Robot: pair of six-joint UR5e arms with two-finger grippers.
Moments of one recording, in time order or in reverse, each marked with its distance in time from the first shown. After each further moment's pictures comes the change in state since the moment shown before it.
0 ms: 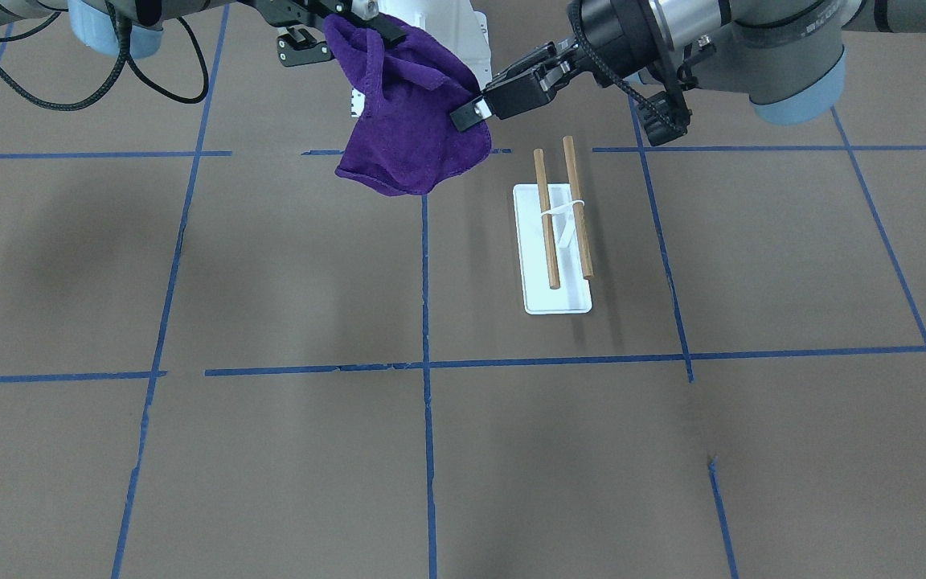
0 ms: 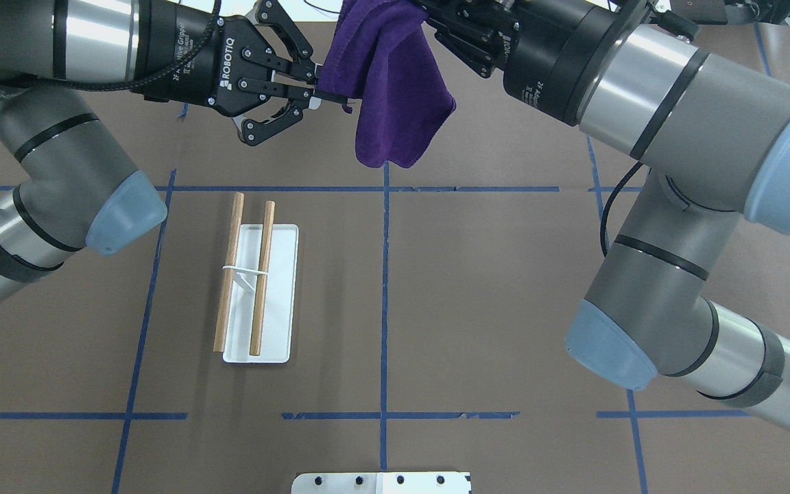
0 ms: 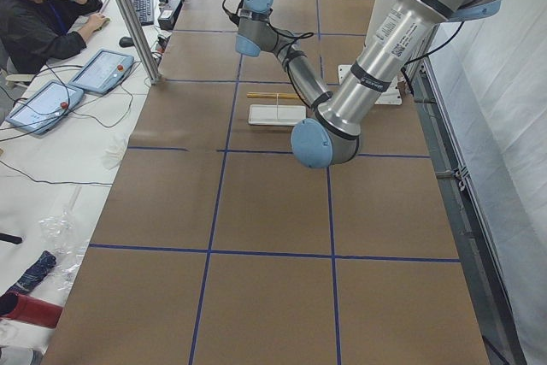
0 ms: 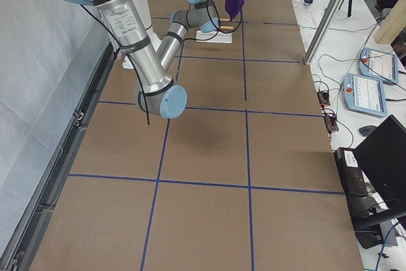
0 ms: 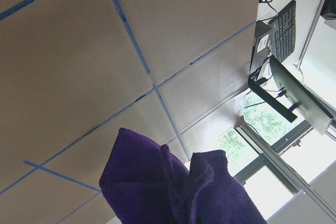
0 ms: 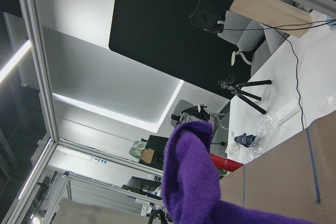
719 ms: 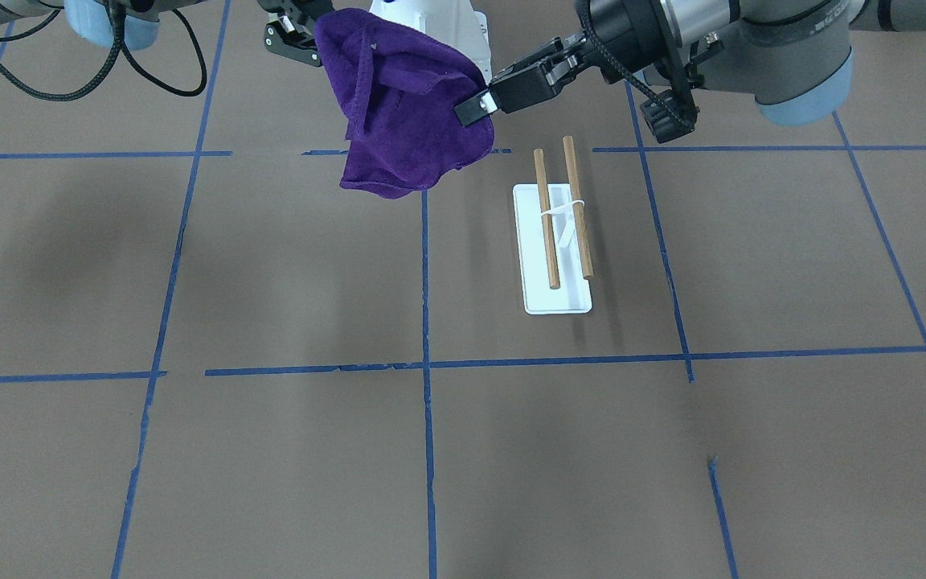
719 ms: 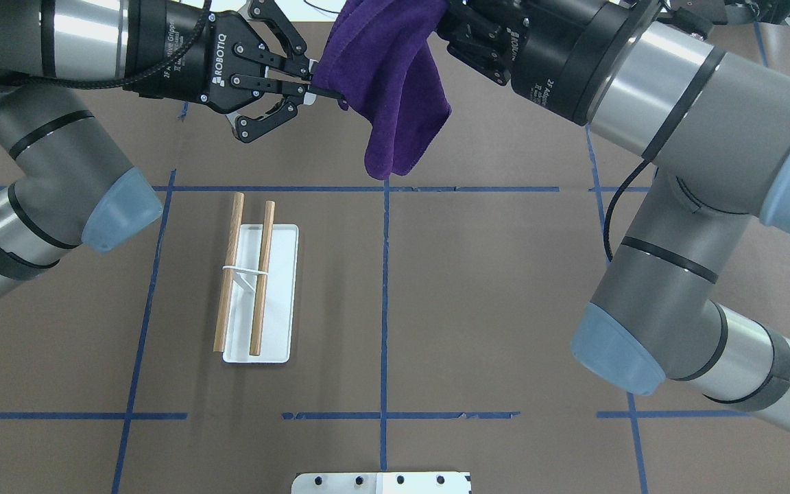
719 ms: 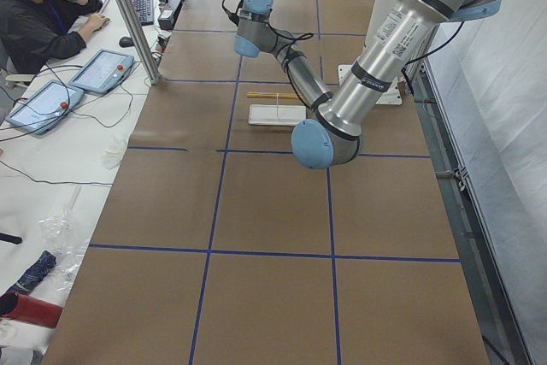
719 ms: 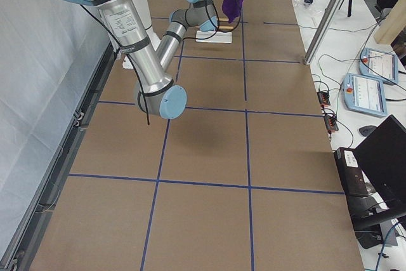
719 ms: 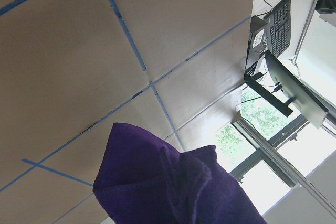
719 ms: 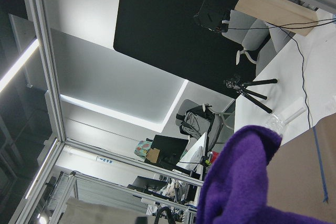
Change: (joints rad) left arm -0.010 0.004 0.000 -0.028 -0.001 -0.003; right arm 0.001 -0.005 0.025 -0.001 0.001 0.004
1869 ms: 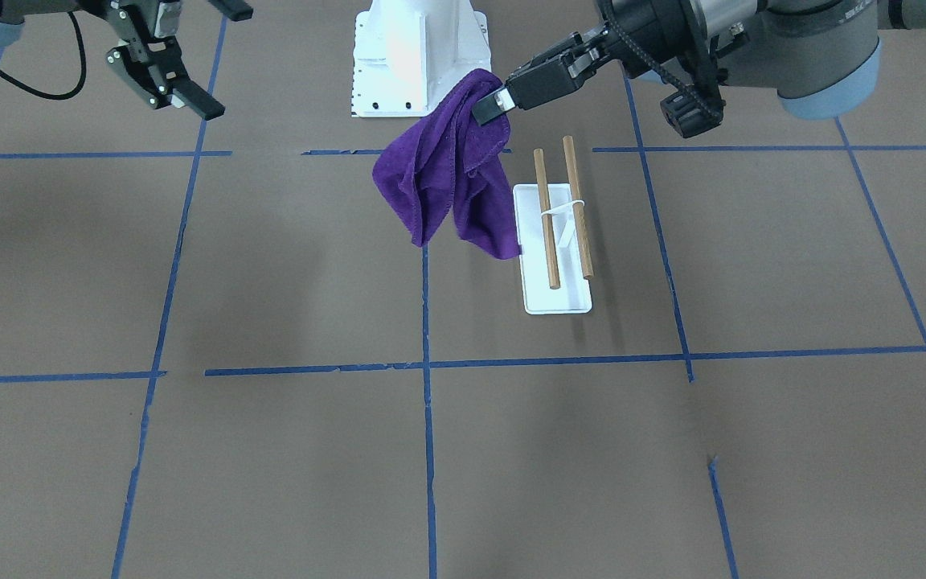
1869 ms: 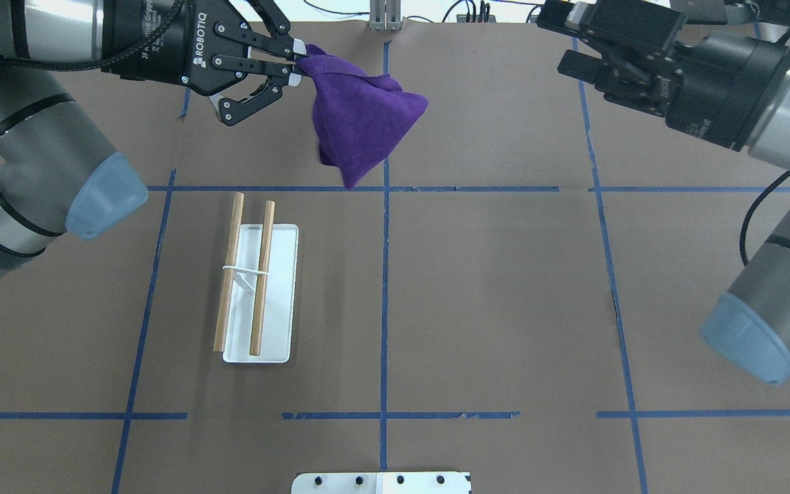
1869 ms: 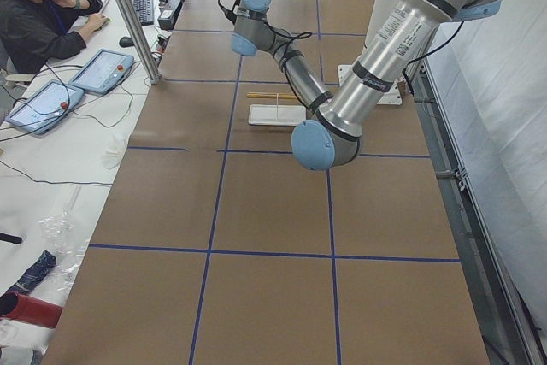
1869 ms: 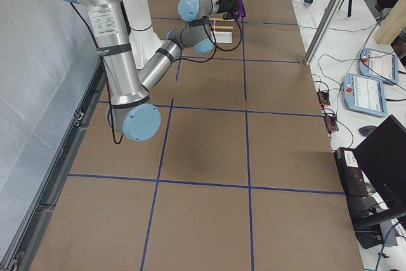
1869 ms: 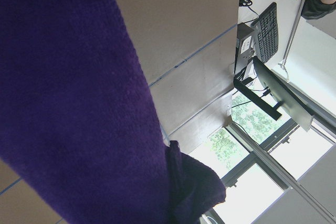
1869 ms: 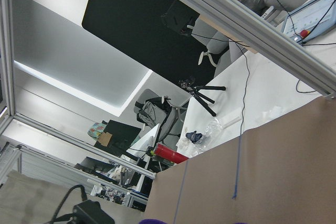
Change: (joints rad) left arm -0.030 0.009 -0.026 0.006 -0.007 0.034; right arm 0.175 -0.319 0.098 0.039 0.238 -0.127
